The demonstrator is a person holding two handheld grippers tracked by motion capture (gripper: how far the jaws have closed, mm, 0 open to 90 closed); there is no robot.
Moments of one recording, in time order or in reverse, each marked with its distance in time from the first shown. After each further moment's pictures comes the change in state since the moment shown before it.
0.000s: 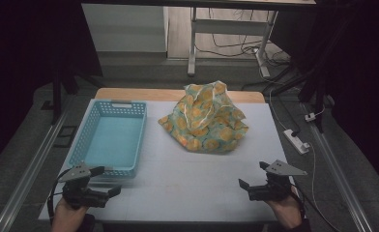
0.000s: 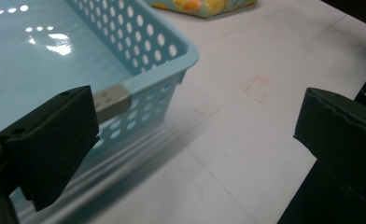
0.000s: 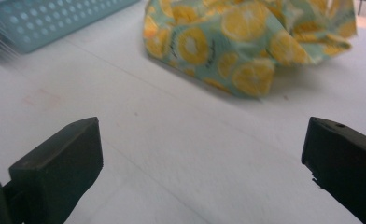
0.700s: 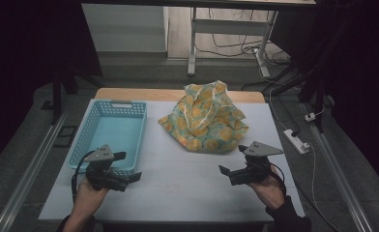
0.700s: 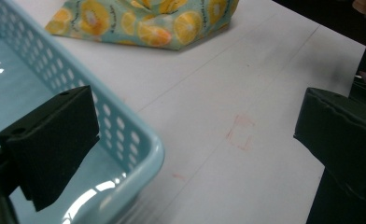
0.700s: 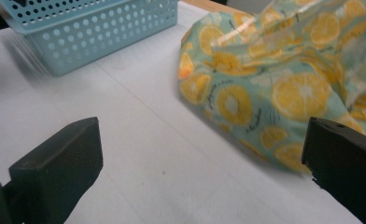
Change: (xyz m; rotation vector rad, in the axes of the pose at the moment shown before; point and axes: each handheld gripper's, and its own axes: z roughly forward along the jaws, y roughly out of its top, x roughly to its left) left arm -0.009 0.052 0.041 -0.003 -0.092 0.076; right arm 0.021 0.058 0.040 -0.013 0.114 -0.103
